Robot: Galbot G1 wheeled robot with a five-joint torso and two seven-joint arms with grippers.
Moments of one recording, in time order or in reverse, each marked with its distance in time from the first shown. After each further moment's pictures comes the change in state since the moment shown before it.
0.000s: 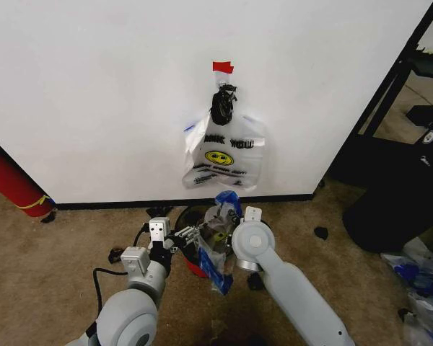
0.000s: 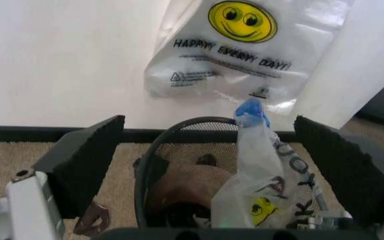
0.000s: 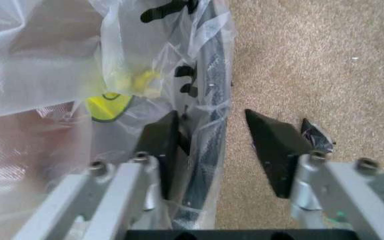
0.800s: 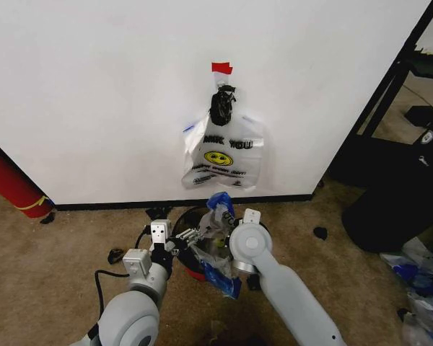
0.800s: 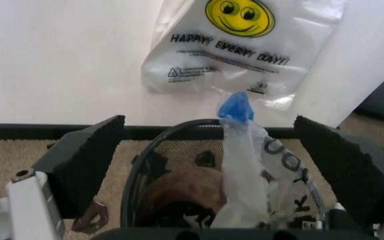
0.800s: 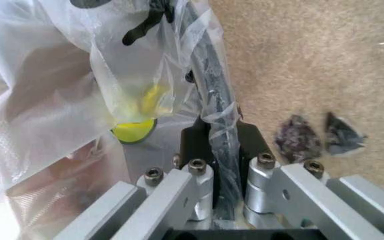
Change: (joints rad) left arm 0.010 -0.002 0.006 0.005 0.013 -0.006 0.007; right arm -0.054 0.038 0.043 -0.004 -0.077 0.048 -0.097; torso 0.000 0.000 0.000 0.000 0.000
